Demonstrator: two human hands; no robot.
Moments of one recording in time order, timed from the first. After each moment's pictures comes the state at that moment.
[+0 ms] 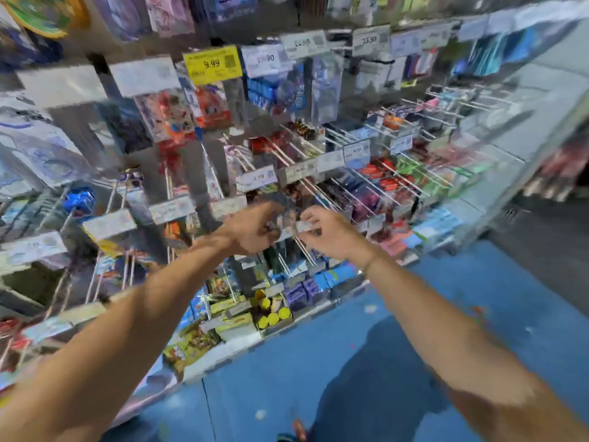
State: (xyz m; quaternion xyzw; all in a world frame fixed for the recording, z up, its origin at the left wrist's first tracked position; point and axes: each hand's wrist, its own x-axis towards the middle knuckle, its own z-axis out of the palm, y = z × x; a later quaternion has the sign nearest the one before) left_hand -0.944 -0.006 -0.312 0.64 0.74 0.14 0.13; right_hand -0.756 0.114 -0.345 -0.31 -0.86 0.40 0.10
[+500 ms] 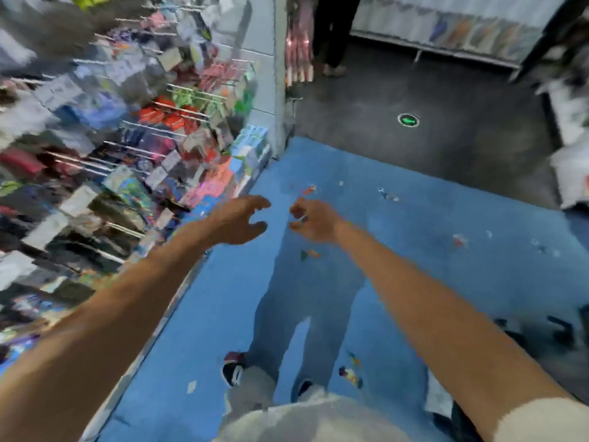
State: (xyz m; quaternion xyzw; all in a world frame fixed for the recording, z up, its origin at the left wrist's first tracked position) left_hand -0.574 0.041 -0.395 0.83 0.50 0.02 0.25; right_hand -0.353 0.012 -0.406 -0.63 -0.69 0.34 0.13
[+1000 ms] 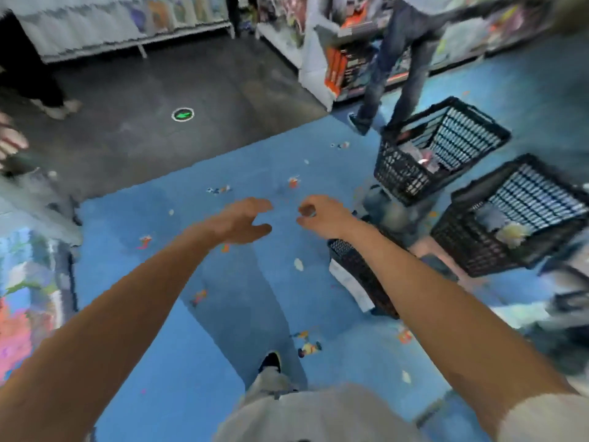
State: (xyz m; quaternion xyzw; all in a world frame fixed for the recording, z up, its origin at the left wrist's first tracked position) left_hand -0.185 0.002 -0.400 0.95 0.12 -0.12 0.27; right_hand -0.057 -0.189 -0.403 -0.87 -0.33 0.27 0.25
